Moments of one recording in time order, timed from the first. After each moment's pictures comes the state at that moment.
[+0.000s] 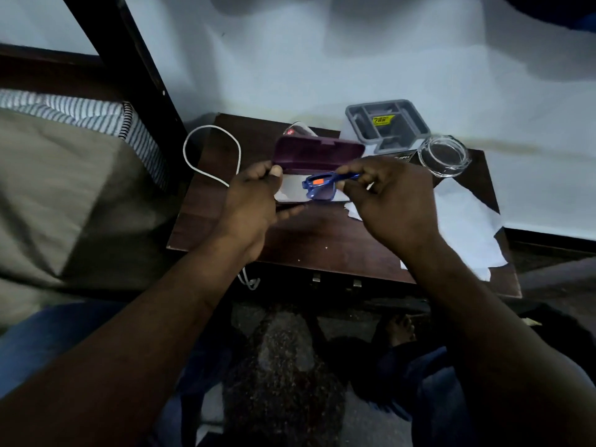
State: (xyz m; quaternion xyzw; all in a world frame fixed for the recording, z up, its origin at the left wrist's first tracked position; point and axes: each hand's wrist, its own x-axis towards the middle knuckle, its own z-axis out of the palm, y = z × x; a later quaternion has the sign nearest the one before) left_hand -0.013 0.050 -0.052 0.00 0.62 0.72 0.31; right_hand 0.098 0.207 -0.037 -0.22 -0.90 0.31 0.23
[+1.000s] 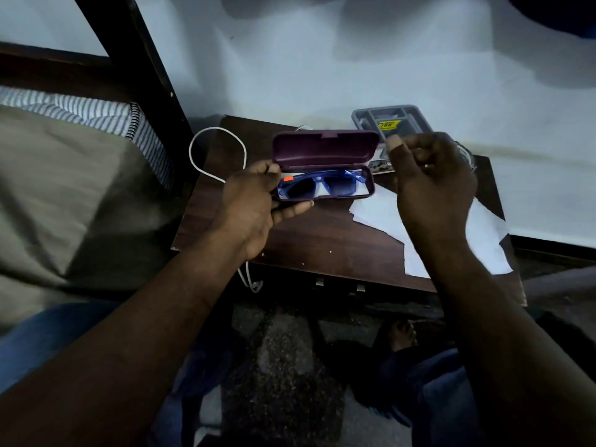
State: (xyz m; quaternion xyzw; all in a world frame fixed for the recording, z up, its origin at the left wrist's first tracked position) left_hand -0.026 0.046 -0.052 -0.04 0.57 0.75 0.32; right_hand 0.096 0.216 -0.026 -0.38 -0.77 0.39 0.35
